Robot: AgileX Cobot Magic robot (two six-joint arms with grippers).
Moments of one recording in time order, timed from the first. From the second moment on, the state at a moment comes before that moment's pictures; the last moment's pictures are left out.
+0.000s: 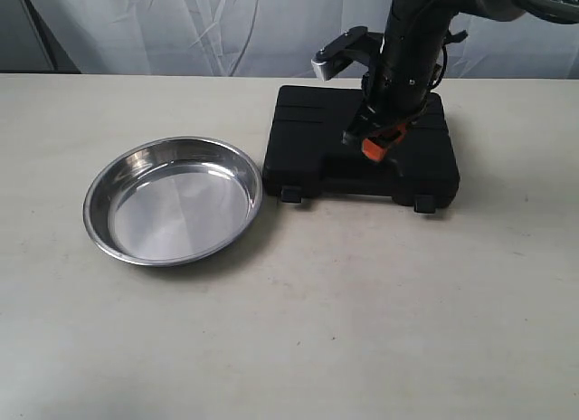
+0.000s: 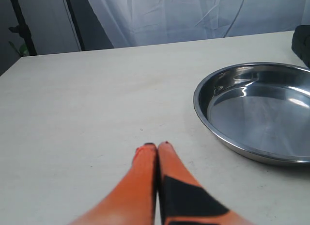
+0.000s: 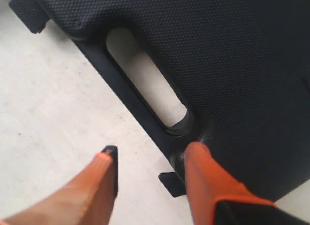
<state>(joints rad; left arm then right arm) 0.01 0.00 0.00 0.34 0.35 -0.28 0.38 2.11 -1.76 0.02 1.18 -0.49</state>
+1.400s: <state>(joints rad) 0.01 0.00 0.00 0.34 0.35 -0.28 0.38 2.29 -1.77 0.14 1.07 -0.66</state>
